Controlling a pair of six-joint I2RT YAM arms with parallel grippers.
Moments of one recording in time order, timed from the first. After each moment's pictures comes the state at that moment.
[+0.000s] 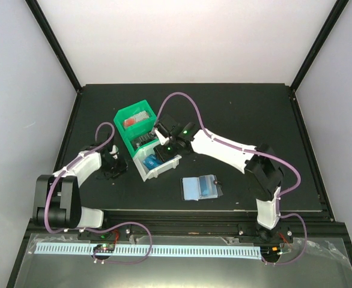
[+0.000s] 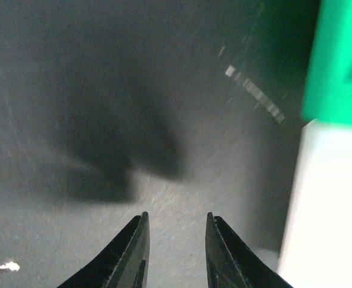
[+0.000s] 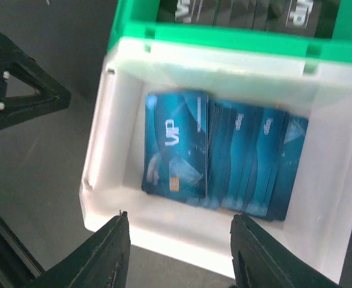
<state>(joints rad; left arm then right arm) -0.03 1.38 0.71 -0.66 0.24 -0.57 0.91 1.93 1.63 -0.74 -0.12 0.27</state>
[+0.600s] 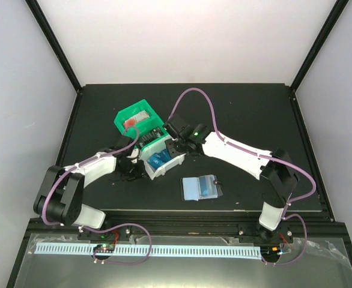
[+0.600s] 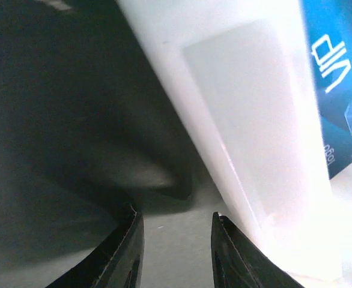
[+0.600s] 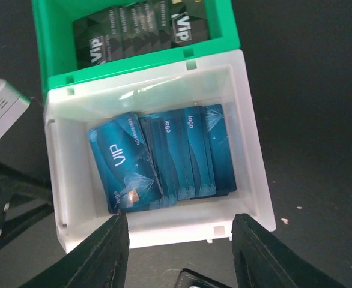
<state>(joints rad) -0.29 1.42 0.65 -0.55 0.32 -0.51 0.91 1.78 1.50 -0.74 0.11 0.44</state>
